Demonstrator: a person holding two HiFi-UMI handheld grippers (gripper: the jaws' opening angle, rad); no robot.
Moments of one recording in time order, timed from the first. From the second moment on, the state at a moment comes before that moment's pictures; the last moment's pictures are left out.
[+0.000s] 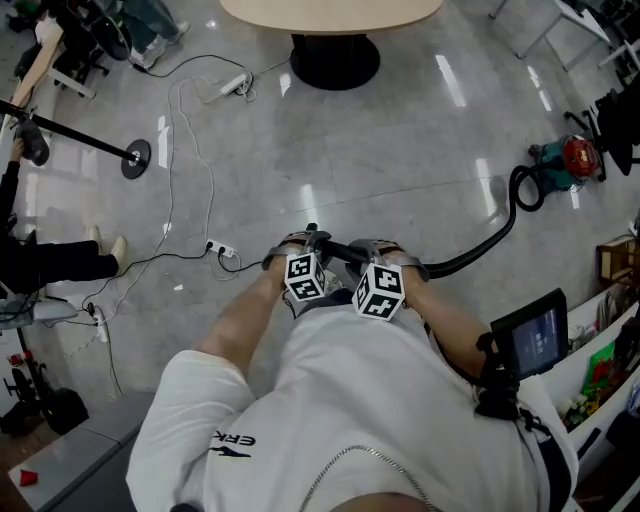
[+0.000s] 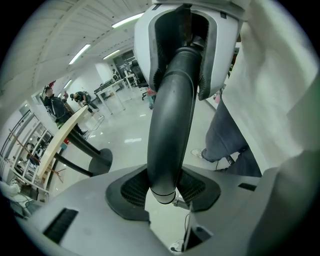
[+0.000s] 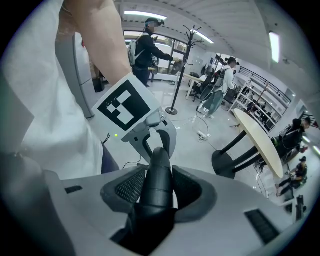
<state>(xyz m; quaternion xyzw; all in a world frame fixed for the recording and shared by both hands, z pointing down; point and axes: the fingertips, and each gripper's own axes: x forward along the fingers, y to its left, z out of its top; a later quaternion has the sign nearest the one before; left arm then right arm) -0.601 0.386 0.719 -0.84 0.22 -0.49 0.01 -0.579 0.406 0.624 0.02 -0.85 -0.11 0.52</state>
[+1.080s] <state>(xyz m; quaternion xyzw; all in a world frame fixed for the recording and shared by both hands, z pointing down) -0.791 0.375 0.720 -0.78 0.34 -0.53 -0.04 -0.754 0.392 0.627 -0.07 -0.87 -0.15 0.47</state>
